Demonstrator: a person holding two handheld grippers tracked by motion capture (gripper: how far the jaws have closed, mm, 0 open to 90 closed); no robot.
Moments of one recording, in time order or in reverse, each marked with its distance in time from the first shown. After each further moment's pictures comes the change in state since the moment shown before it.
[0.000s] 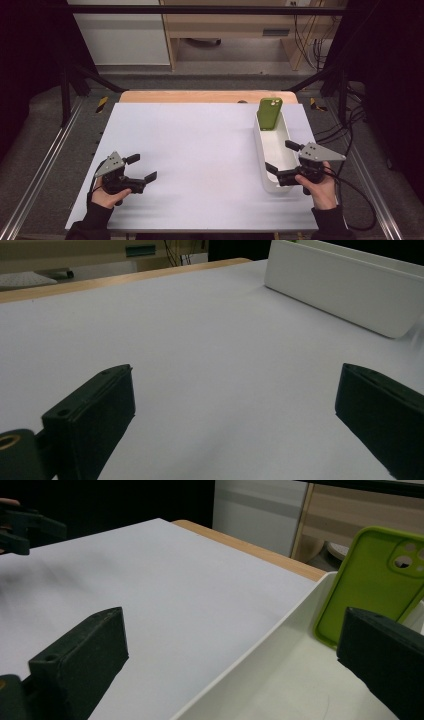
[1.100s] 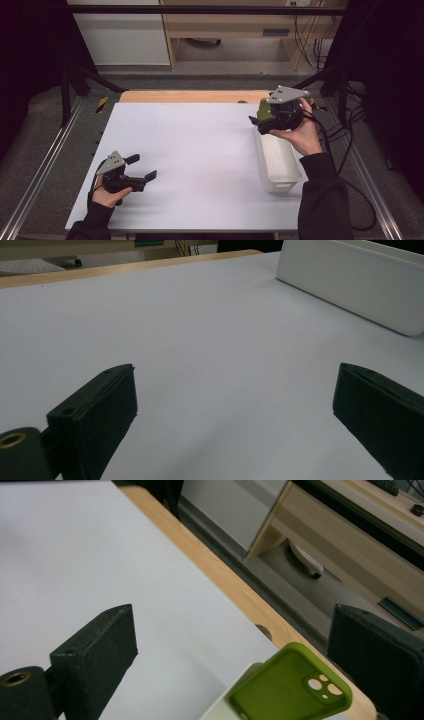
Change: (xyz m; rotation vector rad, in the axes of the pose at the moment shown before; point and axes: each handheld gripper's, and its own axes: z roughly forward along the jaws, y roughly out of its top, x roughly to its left) left arm 0.004 -0.003 0.003 0.032 0.030 -0.027; right arm -0.025 0.128 0.073 0.186 -0.125 -0.265
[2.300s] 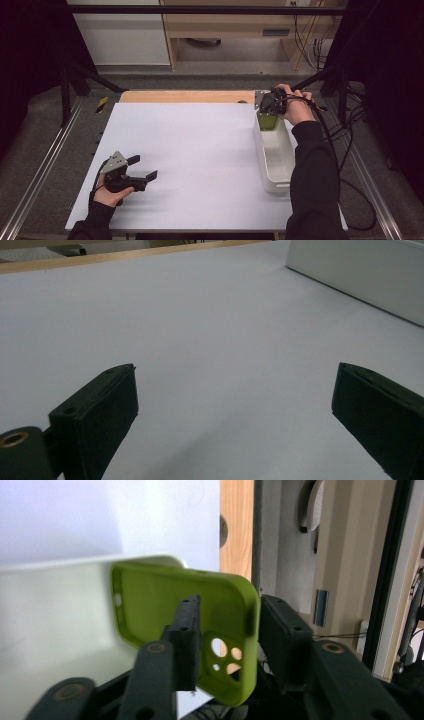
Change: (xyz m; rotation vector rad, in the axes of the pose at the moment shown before) left arm 0.002 -0.004 0.005 0.038 0.024 -0.008; right arm -0.052 -0.015 0.095 0.528 0.003 -0.790
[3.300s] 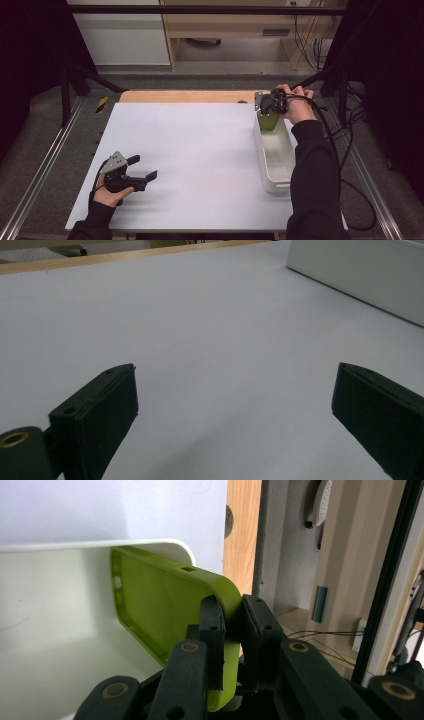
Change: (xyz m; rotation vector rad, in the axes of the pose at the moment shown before) left arm 0.000 0.000 0.000 -0.003 0.001 0.002; right arm 0.000 0.001 -0.002 0.056 0.015 -0.061
